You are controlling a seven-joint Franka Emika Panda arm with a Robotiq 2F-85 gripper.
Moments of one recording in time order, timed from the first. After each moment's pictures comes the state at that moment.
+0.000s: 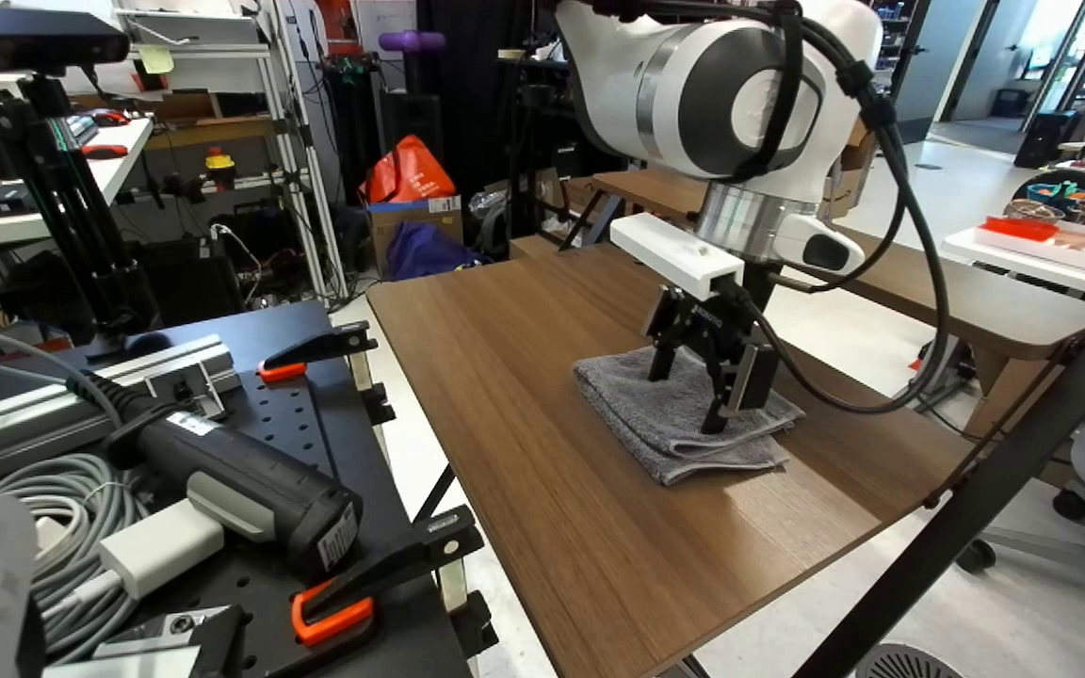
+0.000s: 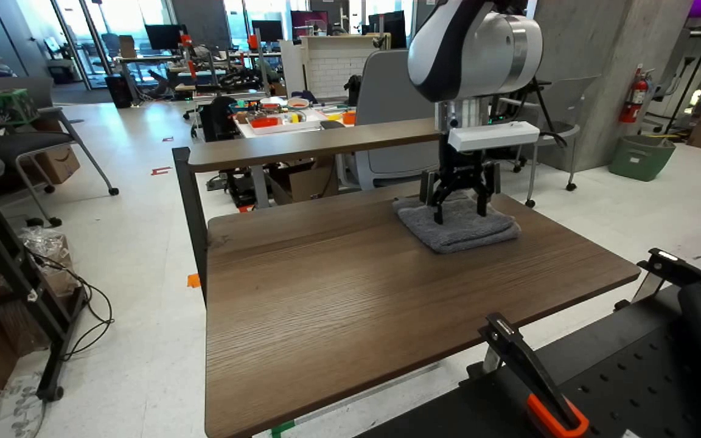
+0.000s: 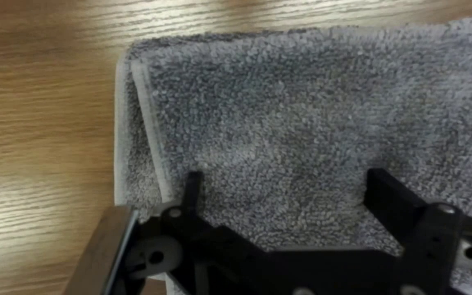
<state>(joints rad) 0.02 0.92 -0.07 -1.59 0.03 2.30 0.05</state>
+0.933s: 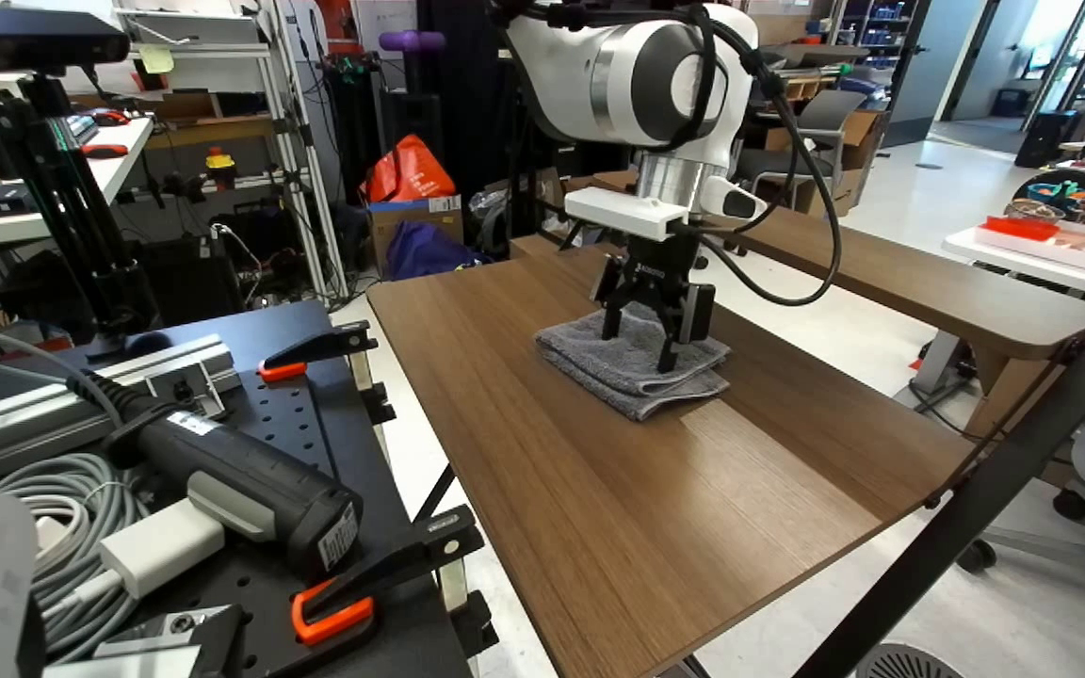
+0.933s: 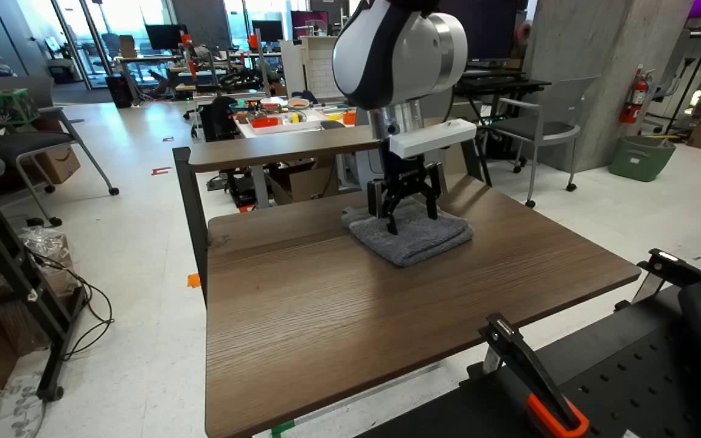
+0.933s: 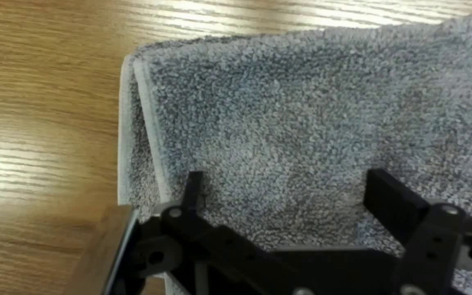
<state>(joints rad) 0.17 0.99 -0.05 -1.44 -0.08 2.17 0.06</state>
